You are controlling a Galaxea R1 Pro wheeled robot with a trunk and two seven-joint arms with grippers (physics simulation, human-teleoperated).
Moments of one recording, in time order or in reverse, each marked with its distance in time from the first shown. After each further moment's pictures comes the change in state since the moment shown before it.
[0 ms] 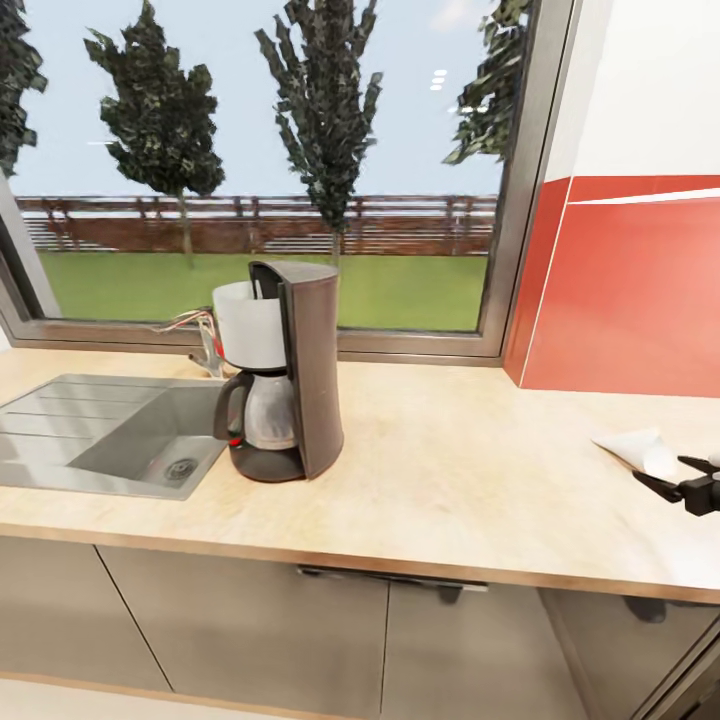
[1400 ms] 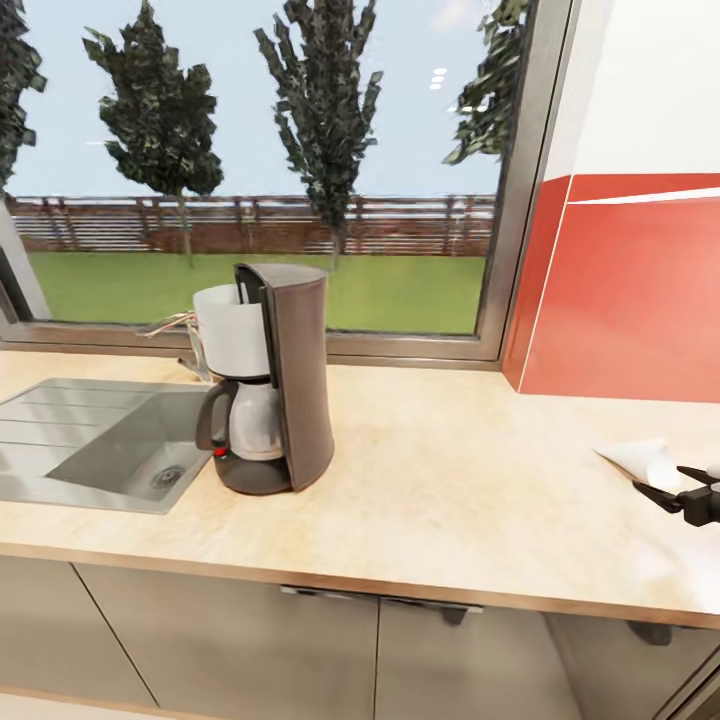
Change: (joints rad) left arm 0.000 0.000 0.001 -0.001 0.000 0.000 0.000; right arm 0.000 0.000 0.004 0.086 0.000 -0.079 -0.001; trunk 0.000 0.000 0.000
